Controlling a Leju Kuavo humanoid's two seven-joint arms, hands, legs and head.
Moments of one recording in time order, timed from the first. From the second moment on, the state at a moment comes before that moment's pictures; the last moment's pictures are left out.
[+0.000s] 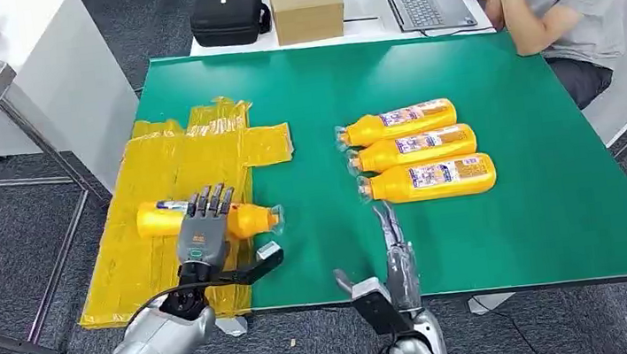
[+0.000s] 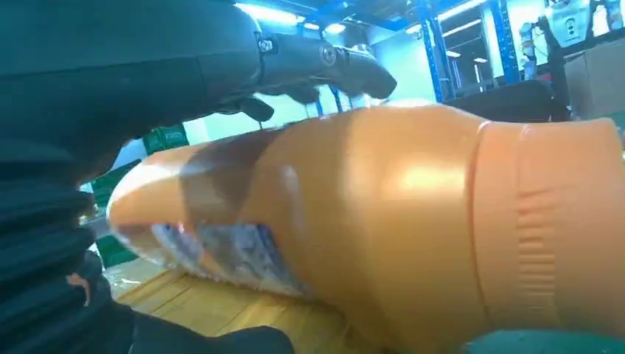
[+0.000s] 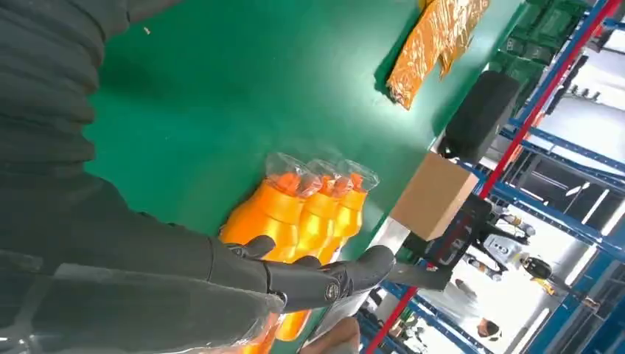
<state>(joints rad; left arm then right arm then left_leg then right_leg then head) -0.62 -0.14 -0.50 -0.31 -1.50 0.66 0.24 -0.12 0.11 0.50 -1.00 0.24 -0.70 -0.70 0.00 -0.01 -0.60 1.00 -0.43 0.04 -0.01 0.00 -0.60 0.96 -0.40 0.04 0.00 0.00</state>
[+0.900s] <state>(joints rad) -0.63 -0.17 -0.48 -0.31 -1.51 0.61 0.20 -0.15 0.11 0.50 -0.99 0.23 -0.70 -0.70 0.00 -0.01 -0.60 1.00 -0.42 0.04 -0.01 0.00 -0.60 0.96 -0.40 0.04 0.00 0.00</state>
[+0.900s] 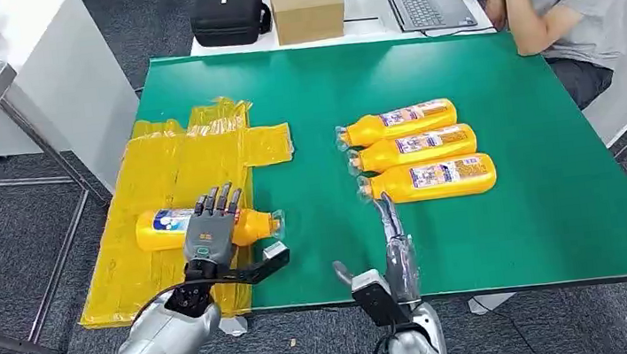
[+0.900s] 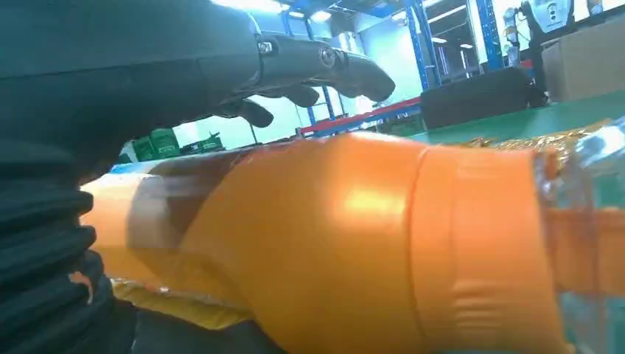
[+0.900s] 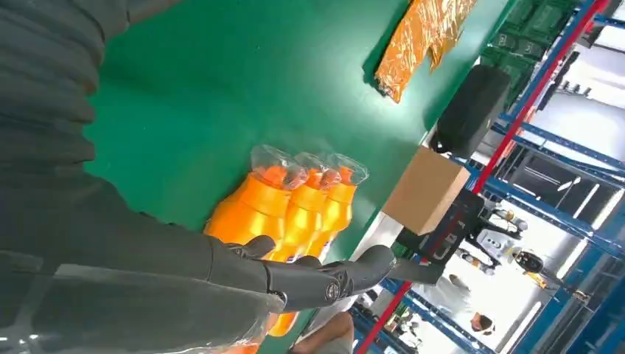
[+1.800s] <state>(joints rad) -0.63 -0.18 -0.48 -0.31 -1.52 0.62 0.19 -0.15 0.11 0.50 -0.99 0.23 -0.70 -0.70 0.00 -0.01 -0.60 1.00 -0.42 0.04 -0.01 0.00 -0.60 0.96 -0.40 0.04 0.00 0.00</state>
